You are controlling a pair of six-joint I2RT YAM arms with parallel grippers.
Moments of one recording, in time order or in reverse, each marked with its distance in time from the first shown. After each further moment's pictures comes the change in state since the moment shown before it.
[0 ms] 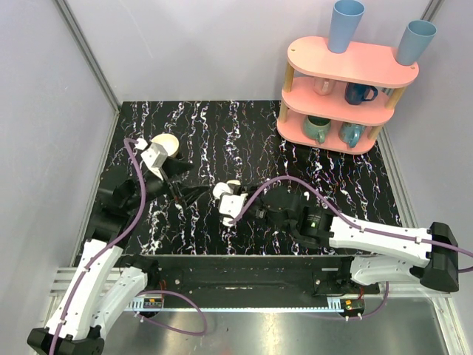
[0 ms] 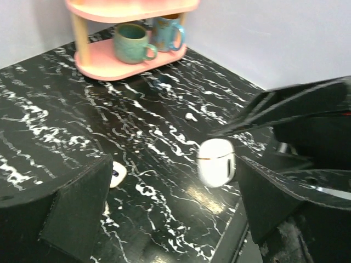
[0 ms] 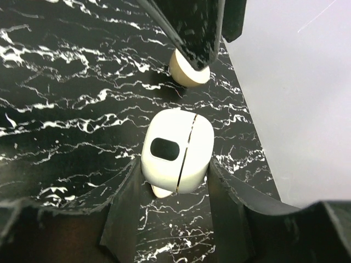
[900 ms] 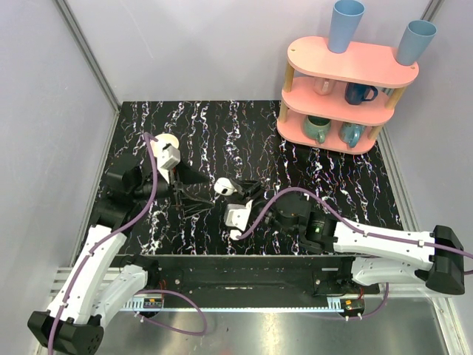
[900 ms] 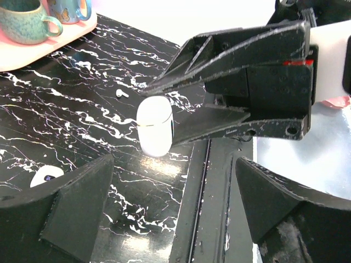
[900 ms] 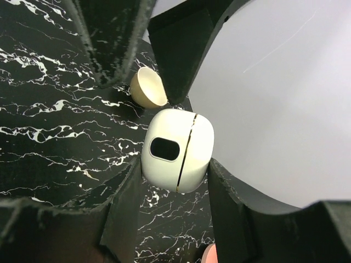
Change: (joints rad) left arm -0.008 0.119 0.055 -0.087 0.398 0.082; right arm 0.003 -0.061 -0.122 0.207 -0.001 -0.251
